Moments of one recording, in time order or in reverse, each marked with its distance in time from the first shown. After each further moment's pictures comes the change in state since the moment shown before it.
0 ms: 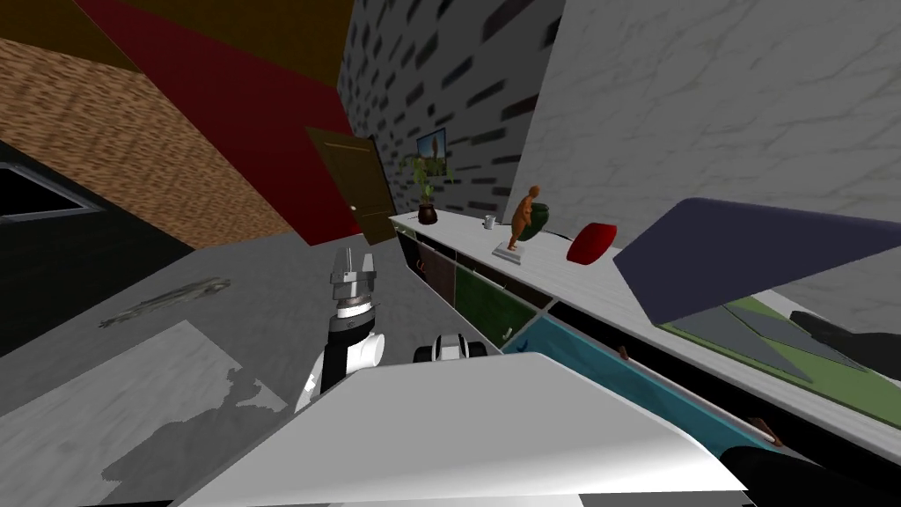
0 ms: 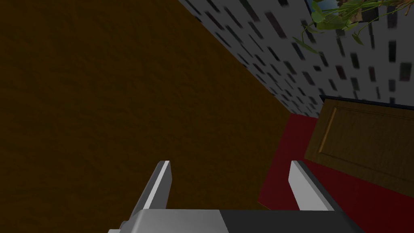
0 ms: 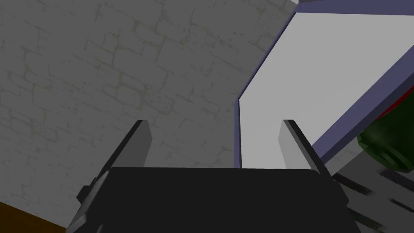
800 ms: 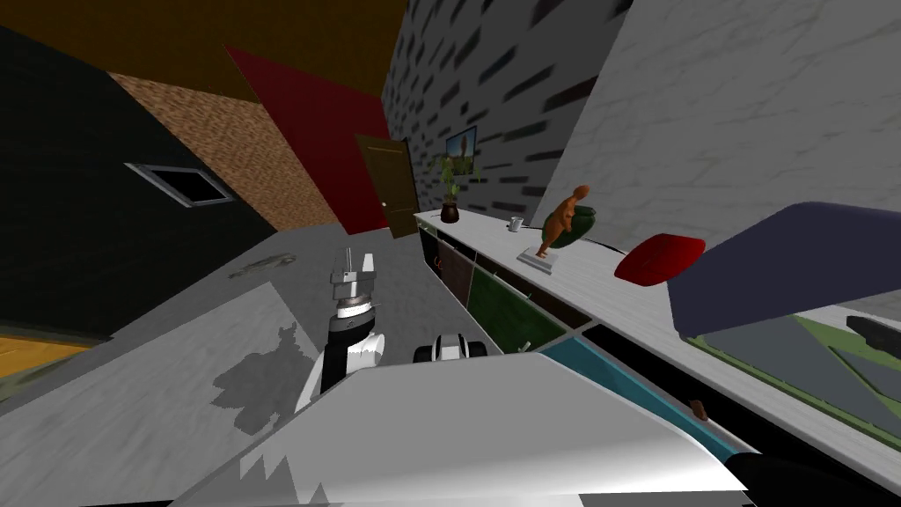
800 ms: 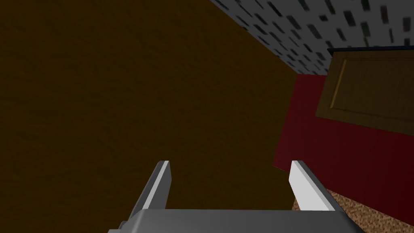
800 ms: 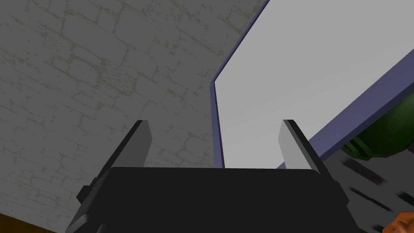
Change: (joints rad) left arm -0.001 0.000 0.000 0.000 0.000 0.000 0.000; right arm 0.053 -0.028 -0.059 -0.037 -0.030 0.152 0.024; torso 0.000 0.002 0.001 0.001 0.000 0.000
